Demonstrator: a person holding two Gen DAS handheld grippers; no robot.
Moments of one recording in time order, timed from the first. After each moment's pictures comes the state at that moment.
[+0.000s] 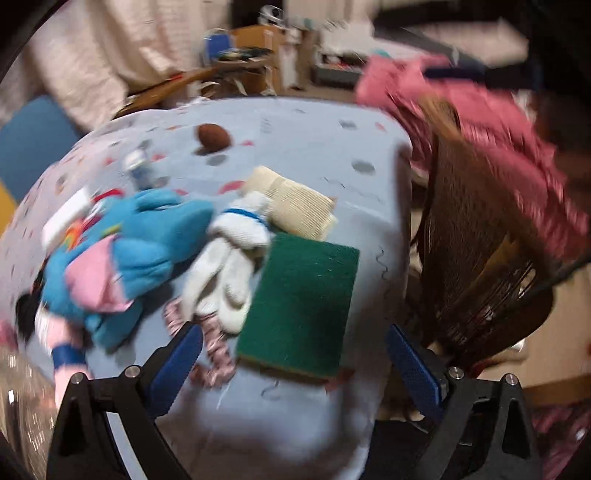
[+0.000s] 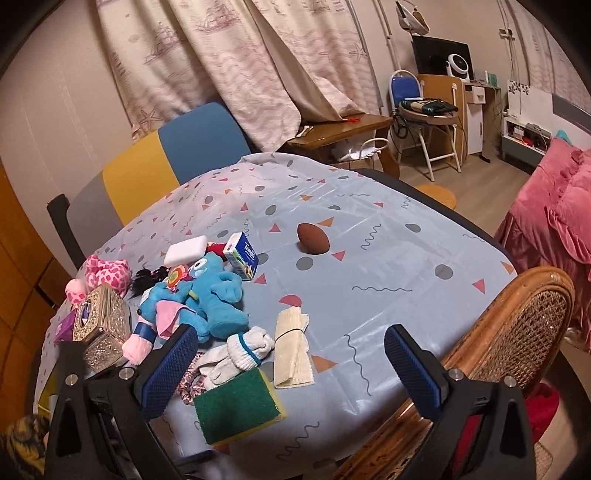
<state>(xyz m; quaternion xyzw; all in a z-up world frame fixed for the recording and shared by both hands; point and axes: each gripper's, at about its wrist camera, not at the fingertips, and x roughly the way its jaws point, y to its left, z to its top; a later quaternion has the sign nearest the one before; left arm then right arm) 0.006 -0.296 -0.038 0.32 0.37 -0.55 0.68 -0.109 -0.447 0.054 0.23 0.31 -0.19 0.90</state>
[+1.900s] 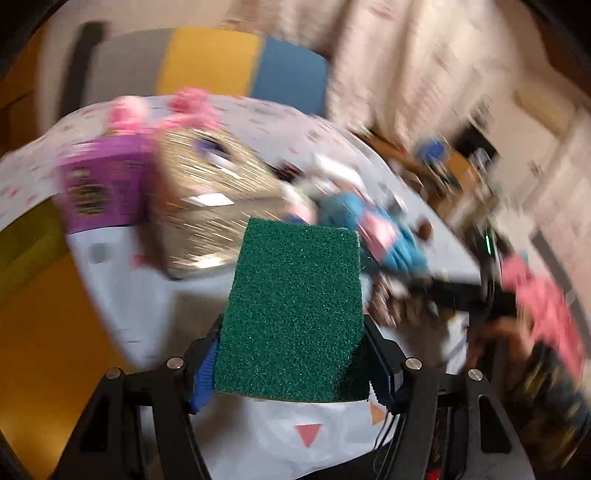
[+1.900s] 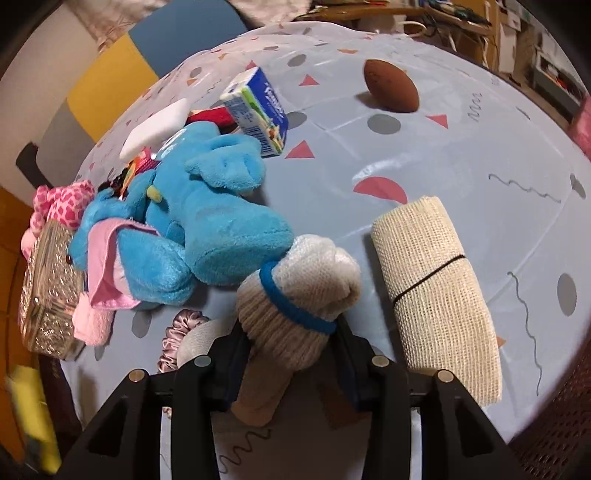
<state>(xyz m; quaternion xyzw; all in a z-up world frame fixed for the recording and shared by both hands) 0.061 -0.049 -0.003 -0.06 0.42 -0.28 0.86 0.048 -0.419 -0.088 0.28 0.49 -0.14 0.81</state>
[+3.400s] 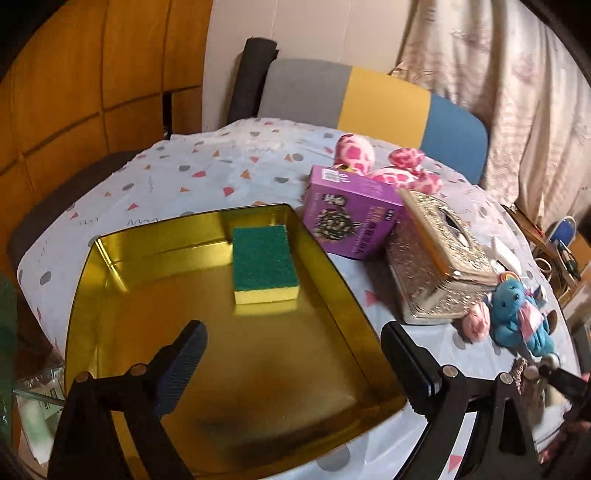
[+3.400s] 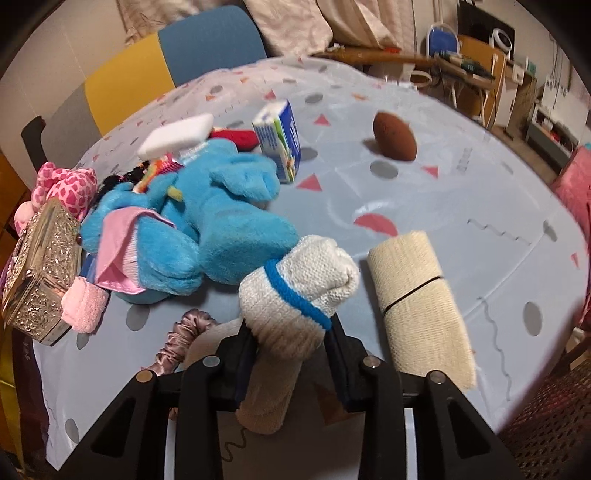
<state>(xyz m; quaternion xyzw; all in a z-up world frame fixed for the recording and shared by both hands) 0.075 0.096 -0.002 -0.09 0.38 0.02 0.92 0.030 -0.382 -0.062 0.19 0.45 -0.17 0.85</state>
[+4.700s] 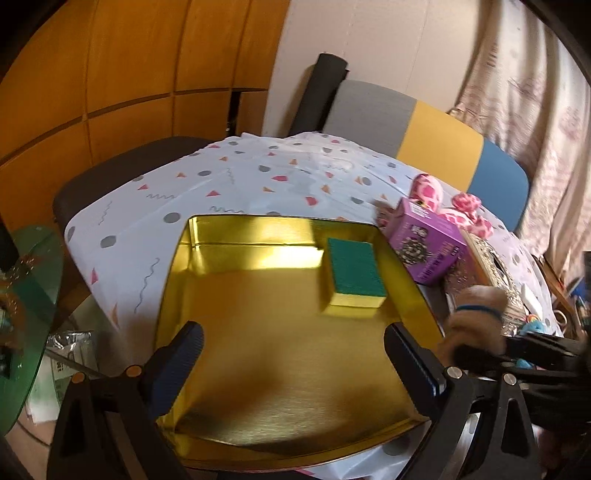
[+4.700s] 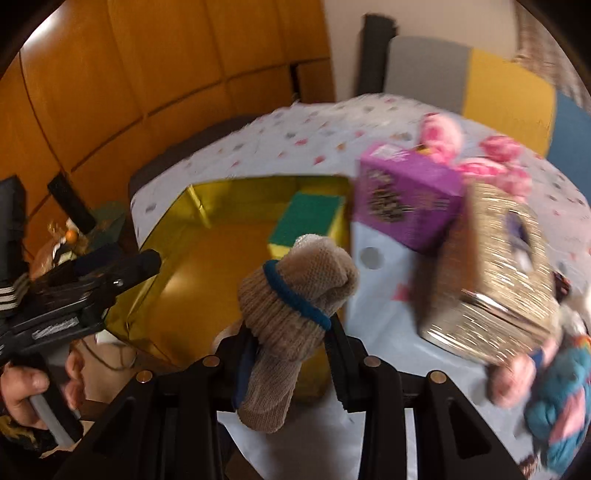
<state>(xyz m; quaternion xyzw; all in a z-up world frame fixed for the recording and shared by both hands) 0.022 0.182 0.002 -0.15 0.36 0.10 0.92 0.090 0.005 0.010 -0.10 0.44 0.33 0.83</state>
